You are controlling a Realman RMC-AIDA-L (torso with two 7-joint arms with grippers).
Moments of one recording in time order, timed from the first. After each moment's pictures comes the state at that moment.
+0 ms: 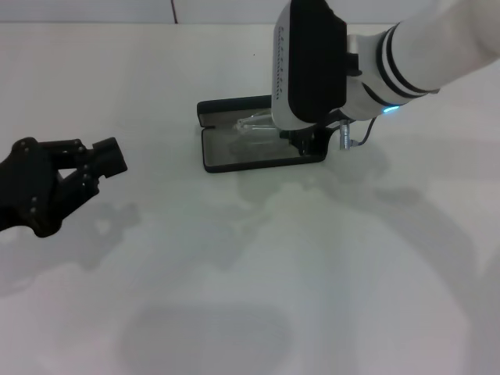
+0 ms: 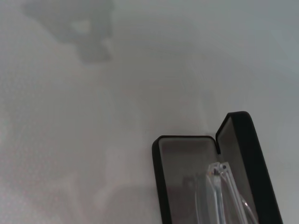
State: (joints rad) left arm -0.17 -2.01 0.87 0.81 1.45 1.84 -1.36; right arm 0.91 2.03 -1.85 -1.11 -2.44 -1.01 2.16
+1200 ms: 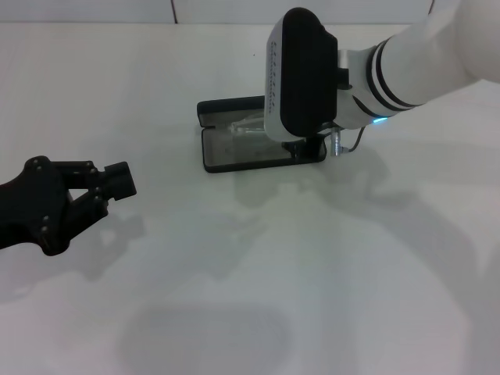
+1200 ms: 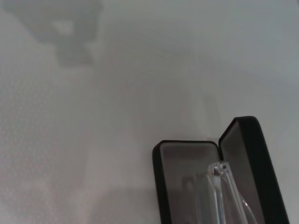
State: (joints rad) left arm -0.17 -2.01 0.87 0.83 1.53 1.85 -1.38; right arm 0.90 2.03 -1.92 -1.07 -2.43 -0.91 2.18
